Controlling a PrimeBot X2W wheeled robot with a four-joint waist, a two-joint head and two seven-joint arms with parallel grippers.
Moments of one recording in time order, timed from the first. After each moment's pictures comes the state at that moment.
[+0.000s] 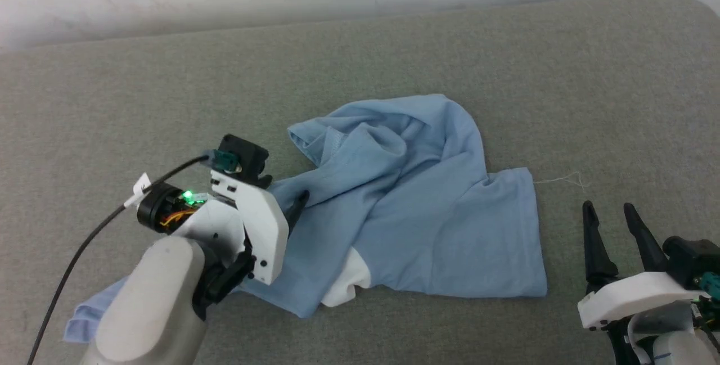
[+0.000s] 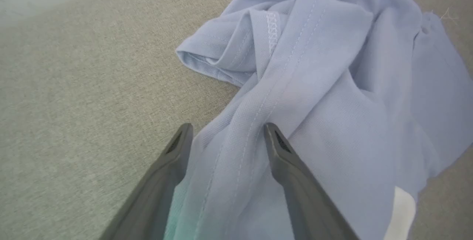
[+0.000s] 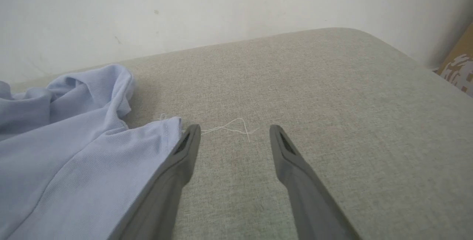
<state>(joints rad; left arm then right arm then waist) -0.41 0.34 -0.40 0.13 -0.41 -0.12 0.56 -0.06 -0.05 -0.13 0.21 0.19 0.13 -0.16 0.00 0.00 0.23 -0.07</state>
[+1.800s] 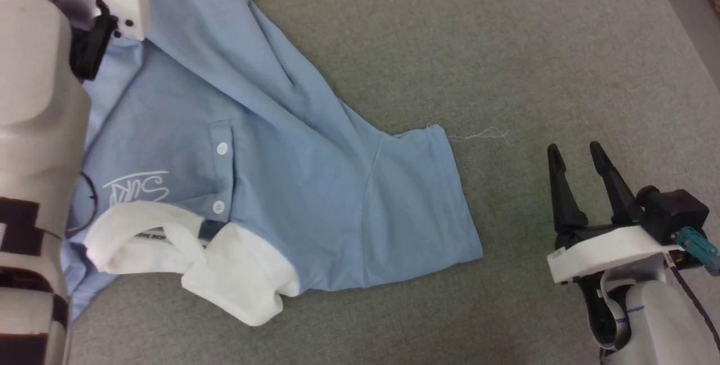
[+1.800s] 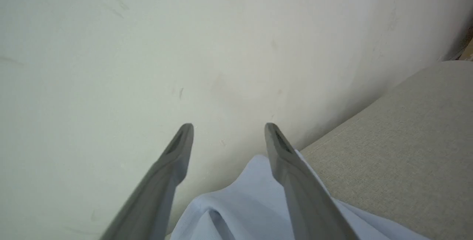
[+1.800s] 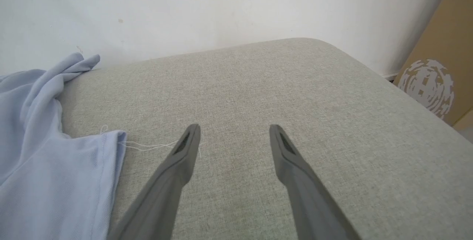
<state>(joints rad) -1.19 0.42 -0.43 0.87 -0.27 -0.11 -0.03 -0.20 -0.05 -0.01 0.21 0.22 0.13 -0.22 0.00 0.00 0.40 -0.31</state>
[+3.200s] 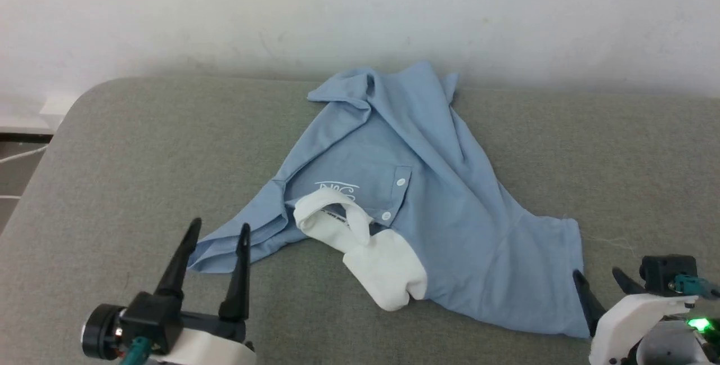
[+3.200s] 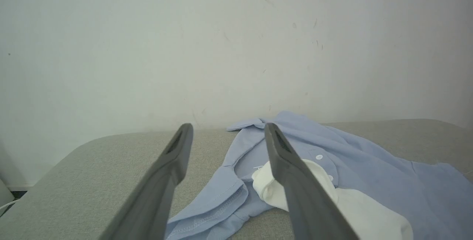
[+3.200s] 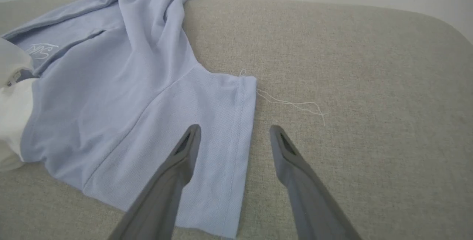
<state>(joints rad) 0.07 0.33 -0.26 -0.11 -0.31 0.12 -0.26 0.06 -0.12 -0.08 0.07 0.17 0.13 0.26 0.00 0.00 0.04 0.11</state>
